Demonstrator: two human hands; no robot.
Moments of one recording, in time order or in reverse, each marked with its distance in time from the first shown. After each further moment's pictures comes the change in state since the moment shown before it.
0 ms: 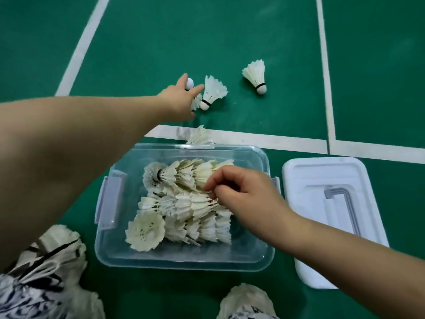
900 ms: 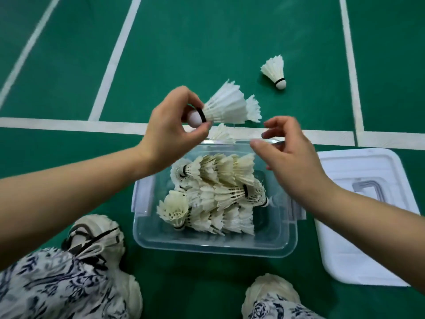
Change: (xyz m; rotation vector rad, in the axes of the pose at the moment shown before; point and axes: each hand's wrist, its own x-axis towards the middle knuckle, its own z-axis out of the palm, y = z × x) left_hand -0.159 0.022 -0.023 -0.706 0.639 0.172; right_hand 0.013 0.005 -0.020 0.101 0.330 -0.094
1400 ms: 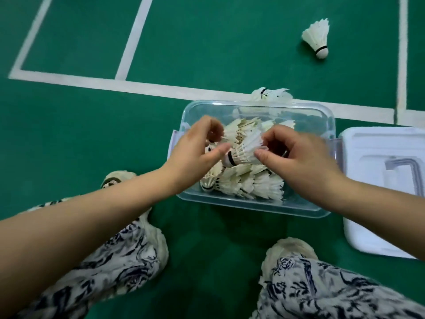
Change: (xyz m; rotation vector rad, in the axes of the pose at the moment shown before) left_hand -0.102 -0.015 -0.014 -0.128 -0.230 -0.300; right_hand -0.039 0.000 0.046 -0.348 -0.250 -0.200
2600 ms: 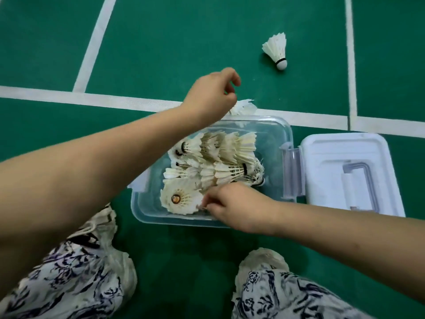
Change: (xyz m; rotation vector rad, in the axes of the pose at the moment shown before) left_hand 0.130 0.062 0.033 0.265 -0.062 0.053; right_hand 0.000 0.016 0.030 -0.242 -0.612 0.089
